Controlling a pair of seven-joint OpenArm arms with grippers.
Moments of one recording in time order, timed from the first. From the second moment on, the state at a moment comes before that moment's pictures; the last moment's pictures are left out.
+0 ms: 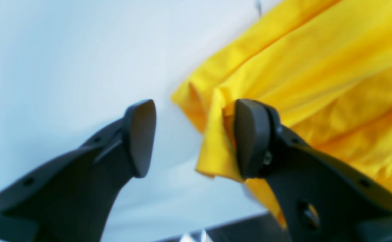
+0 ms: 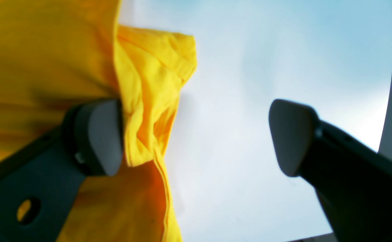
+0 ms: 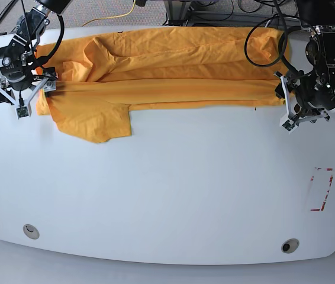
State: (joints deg) left arm 5.3 -22.3 -12.1 103.9 -20.1 -41.8 80.3; right arm -10.4 9.6 40.9 102.4 -3.1 41.0 -53.9
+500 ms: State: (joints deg) left arm 3.8 -27.1 -12.2 110.5 -20.0 -41.8 82.8; right arm -5.5 10.2 42.3 108.7 -2.9 40.9 -59.0
